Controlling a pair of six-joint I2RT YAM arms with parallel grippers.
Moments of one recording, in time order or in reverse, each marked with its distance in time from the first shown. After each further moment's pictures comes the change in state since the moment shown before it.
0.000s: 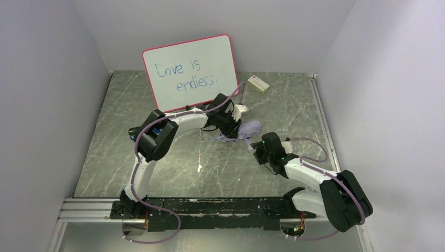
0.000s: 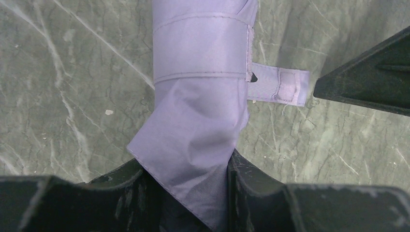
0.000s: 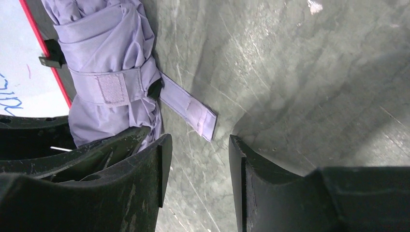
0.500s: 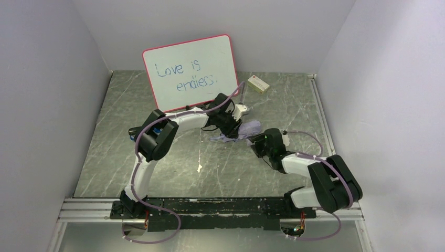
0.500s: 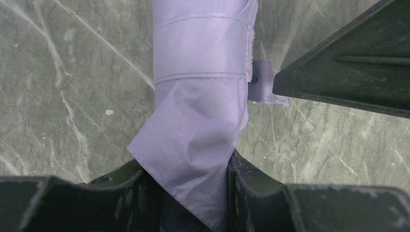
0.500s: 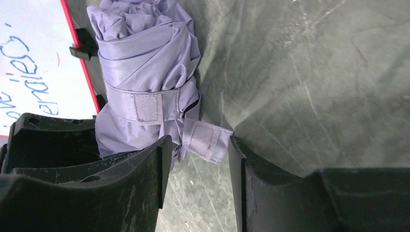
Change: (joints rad) left arm -0.002 0.006 0.018 -0.017 -0.006 -0.006; right arm -0.085 0.176 -0.003 0.309 -0.111 -0.098
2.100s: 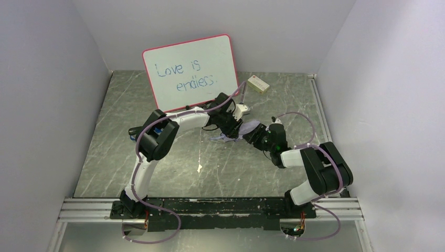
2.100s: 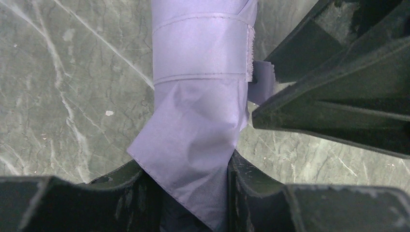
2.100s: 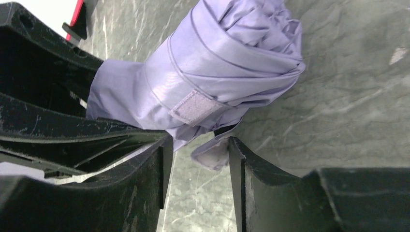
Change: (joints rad) left arm -0.006 0.021 0.024 -0.037 -0.010 0.001; right arm -0.094 0.175 0.024 0.328 -0.293 -0.627
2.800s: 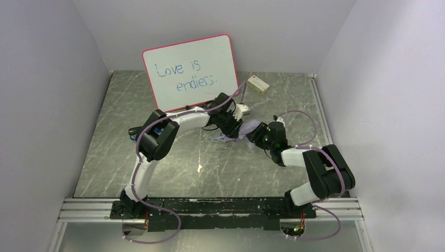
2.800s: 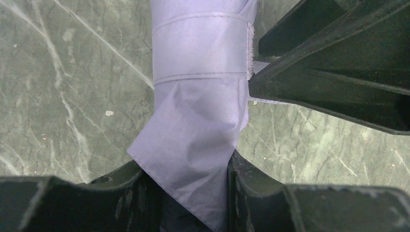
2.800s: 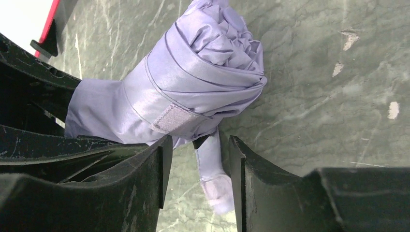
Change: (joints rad) left arm -0.002 0.003 0.006 -0.008 -0.004 0.001; right arm 0.000 -0.037 0.029 -0.111 0.092 -0.048
